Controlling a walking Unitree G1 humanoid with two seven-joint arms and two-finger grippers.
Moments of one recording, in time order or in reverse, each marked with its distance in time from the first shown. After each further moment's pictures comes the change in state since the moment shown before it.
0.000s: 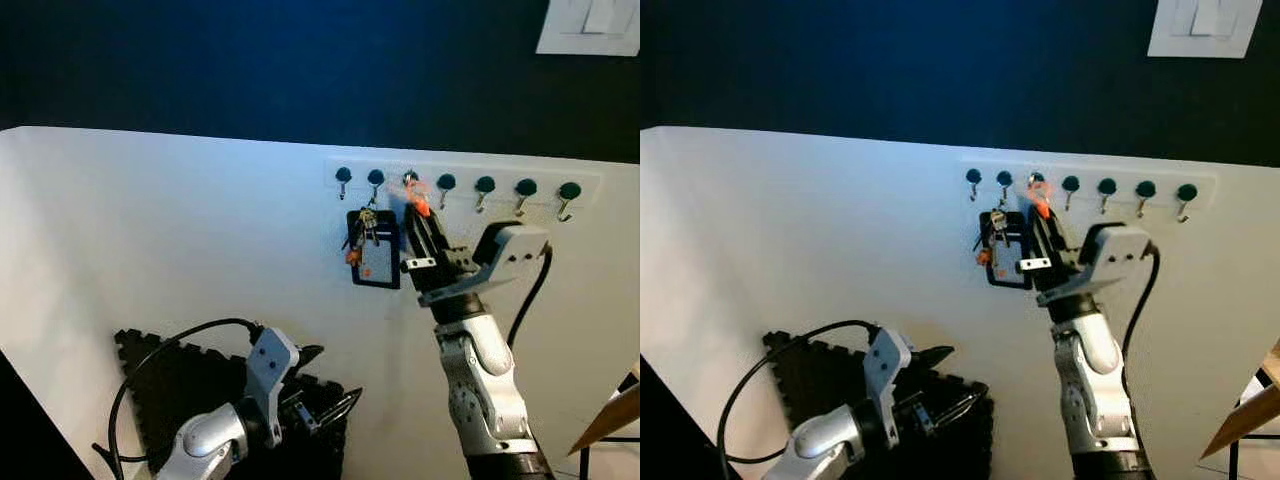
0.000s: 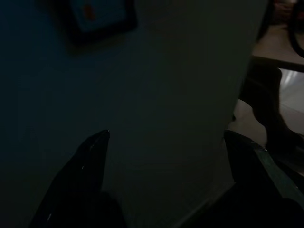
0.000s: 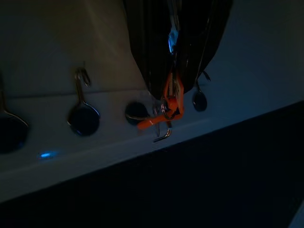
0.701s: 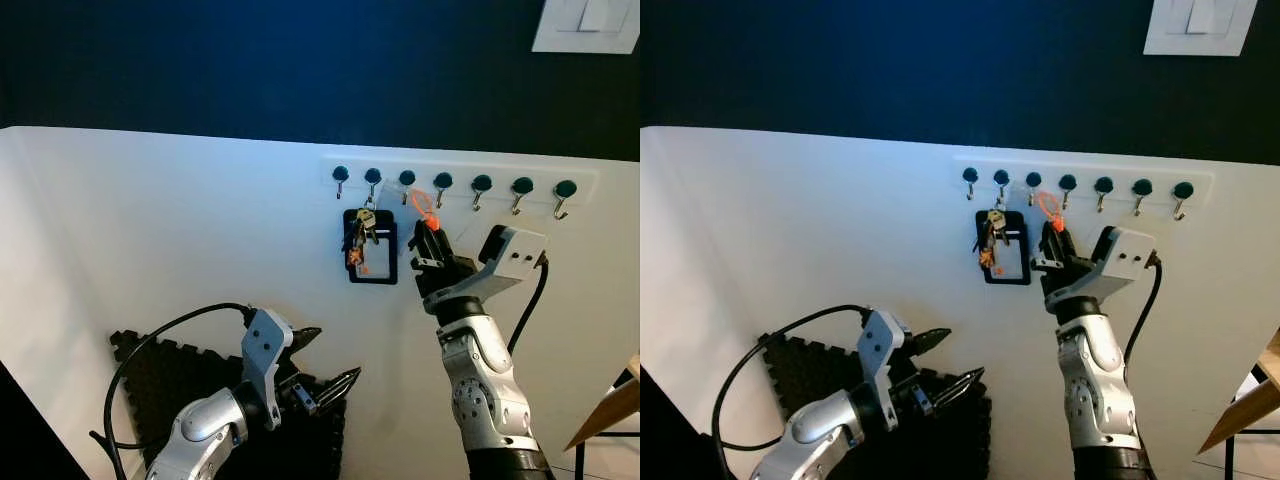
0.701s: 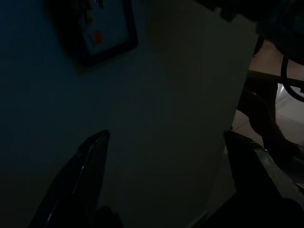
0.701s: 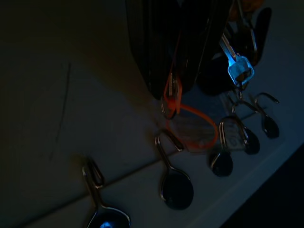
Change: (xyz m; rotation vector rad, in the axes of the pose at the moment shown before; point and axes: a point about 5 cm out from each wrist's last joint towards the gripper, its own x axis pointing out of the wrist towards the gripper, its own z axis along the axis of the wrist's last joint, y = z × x) left arm 0.003 0.001 0.009 -0.011 -0.021 -0.012; right arm -0.005 -0.022 -0.018 0.156 0.132 -0.196
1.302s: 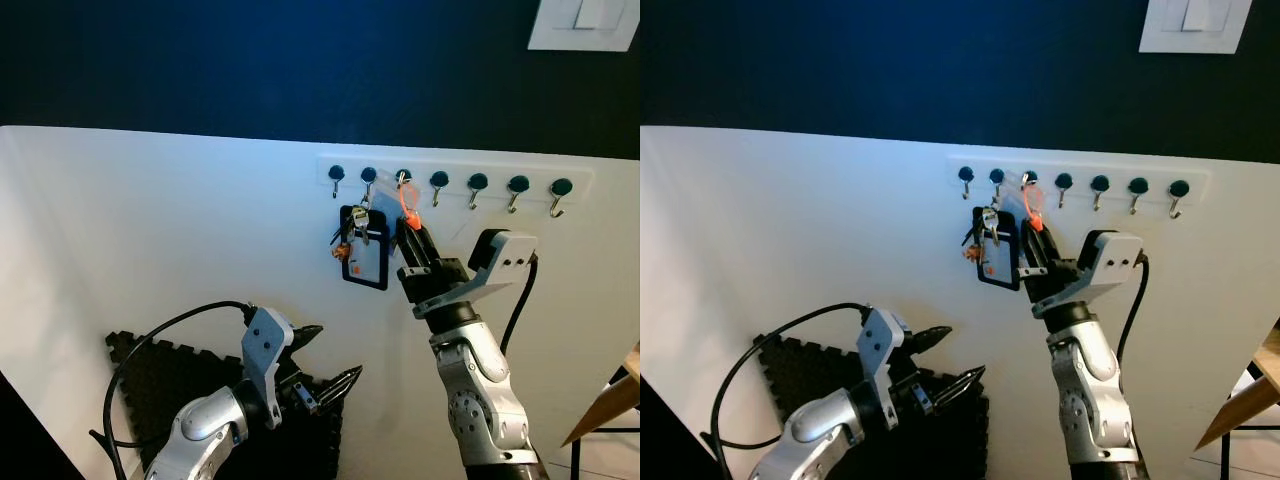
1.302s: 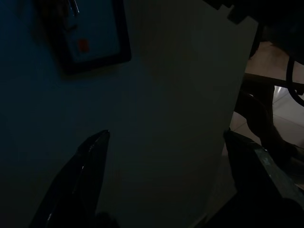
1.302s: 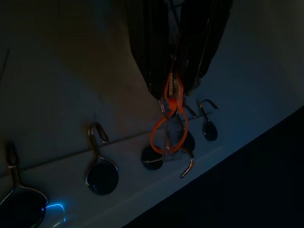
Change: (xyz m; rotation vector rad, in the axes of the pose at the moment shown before) left arm 0.000 -0.001 0.004 0.012 -0.011 -0.005; right arm -0.012 0.022 0.001 -0.035 -0.019 0.166
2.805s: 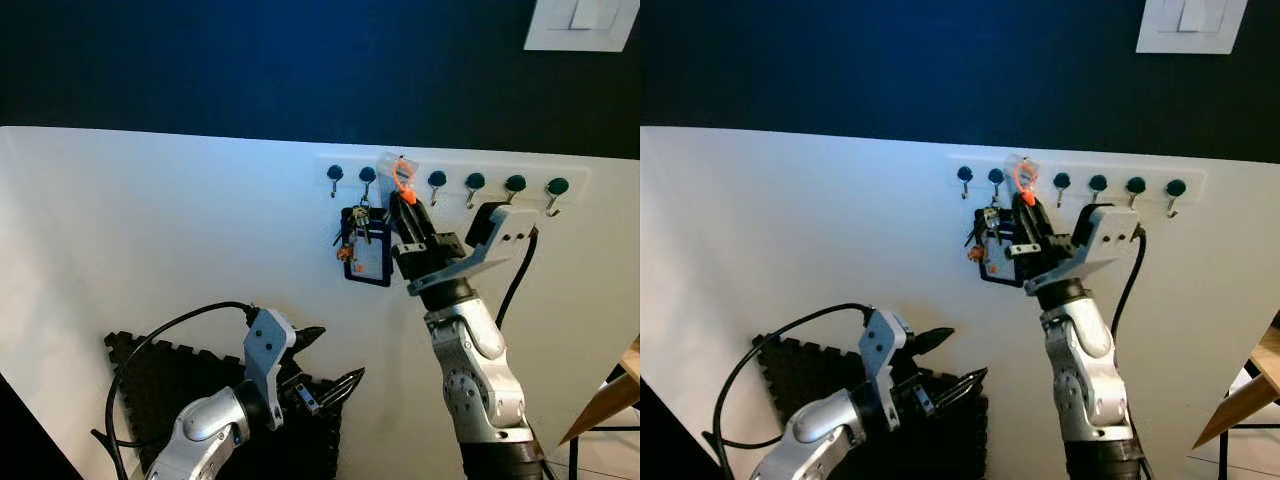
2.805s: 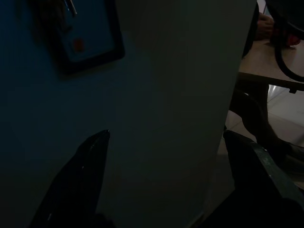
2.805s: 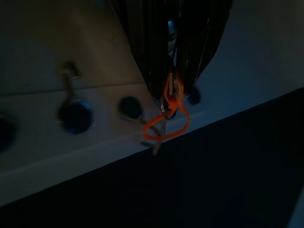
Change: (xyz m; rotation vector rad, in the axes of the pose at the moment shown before) left arm 0.000 -0.002 -0.001 0.004 0.008 -0.018; right arm 0.025 0.007 0.020 -0.023 -0.058 0.009
